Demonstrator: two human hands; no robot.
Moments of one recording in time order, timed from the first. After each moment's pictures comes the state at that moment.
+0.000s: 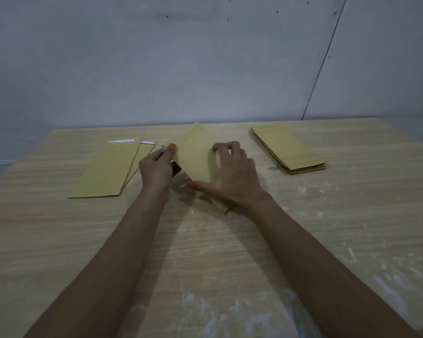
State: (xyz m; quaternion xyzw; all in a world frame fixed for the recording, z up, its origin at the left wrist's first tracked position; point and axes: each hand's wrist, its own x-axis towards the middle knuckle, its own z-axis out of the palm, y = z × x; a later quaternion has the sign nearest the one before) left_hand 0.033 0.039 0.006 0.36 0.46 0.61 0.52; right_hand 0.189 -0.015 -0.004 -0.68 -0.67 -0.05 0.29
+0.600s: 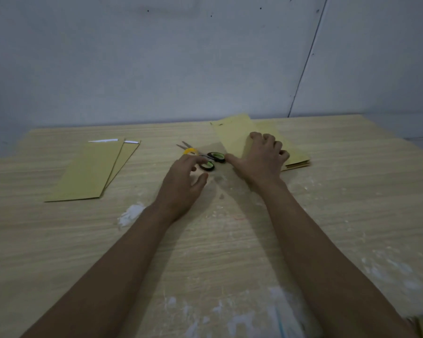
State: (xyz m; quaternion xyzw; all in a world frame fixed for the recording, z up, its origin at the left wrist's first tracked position) left_hand 0.067 0.017 -0.031 0.82 0.34 0.43 0.18; right_hand 0.268 0.001 -0.005 -0.83 -0.48 -0.09 0.27
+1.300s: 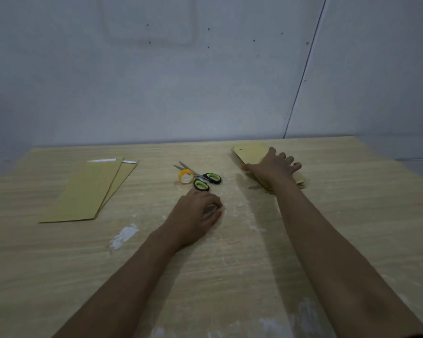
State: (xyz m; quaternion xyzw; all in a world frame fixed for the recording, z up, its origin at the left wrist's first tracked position) left_hand 0.087 0.014 -0.042 0.90 0.31 0.28 0.13; right_hand 0.338 0.036 0.021 -0.89 -0.43 0.04 0.15
